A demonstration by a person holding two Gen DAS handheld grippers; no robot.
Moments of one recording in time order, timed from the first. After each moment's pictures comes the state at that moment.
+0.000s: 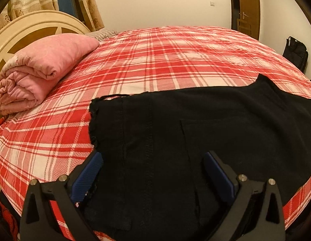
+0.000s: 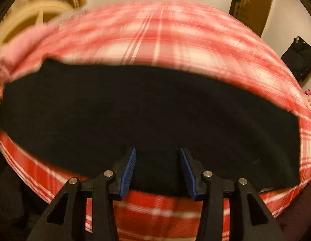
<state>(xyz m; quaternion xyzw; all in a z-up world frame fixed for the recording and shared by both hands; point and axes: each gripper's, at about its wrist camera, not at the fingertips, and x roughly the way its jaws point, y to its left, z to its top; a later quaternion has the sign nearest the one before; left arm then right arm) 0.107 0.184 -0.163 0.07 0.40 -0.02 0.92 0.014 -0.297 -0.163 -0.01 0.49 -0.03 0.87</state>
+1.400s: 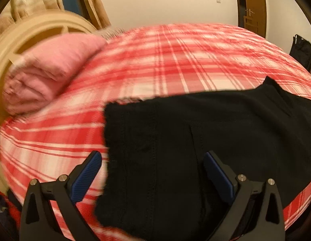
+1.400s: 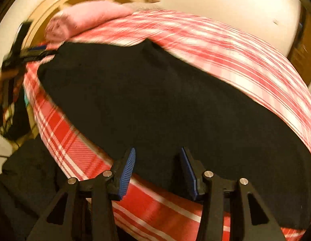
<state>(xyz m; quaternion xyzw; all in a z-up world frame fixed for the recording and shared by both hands) 0.097 0.179 -0.142 0.09 0.39 0.02 0.92 0.011 -0.157 -0.150 -0.08 0.45 0.16 0.88</state>
